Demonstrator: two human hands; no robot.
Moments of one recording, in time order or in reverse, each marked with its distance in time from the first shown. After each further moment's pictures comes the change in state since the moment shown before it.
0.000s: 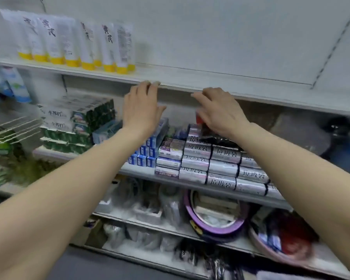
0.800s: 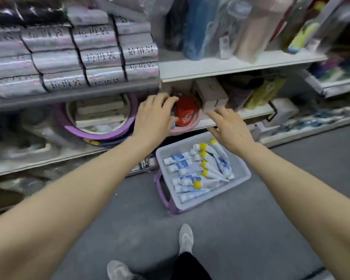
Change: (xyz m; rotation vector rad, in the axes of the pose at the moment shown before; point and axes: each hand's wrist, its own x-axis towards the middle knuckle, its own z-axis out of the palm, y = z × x) left_hand -0.282 0.408 0.149 -0.417 -0.525 0.539; right_hand -0.574 0.130 -0.014 0.039 -0.548 0.630
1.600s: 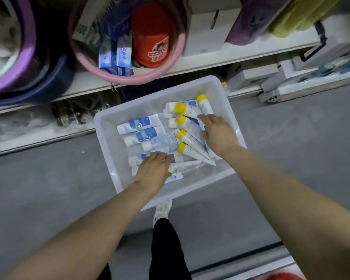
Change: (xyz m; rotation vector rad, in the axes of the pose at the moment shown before) left_hand -0.089 0.105 0.369 -0.157 -0.836 -0.145; right_hand -0.052 0.165 0.317 0.254 -0.561 0.239
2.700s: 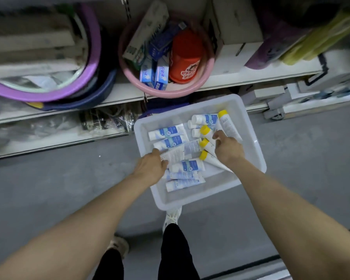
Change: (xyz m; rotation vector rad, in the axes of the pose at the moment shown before) left_hand -0.046 -0.082 -0.074 -0.371 -0.099 -0.351; right_hand -0.018 -0.086 -0.016 0.135 -0.104 0.384
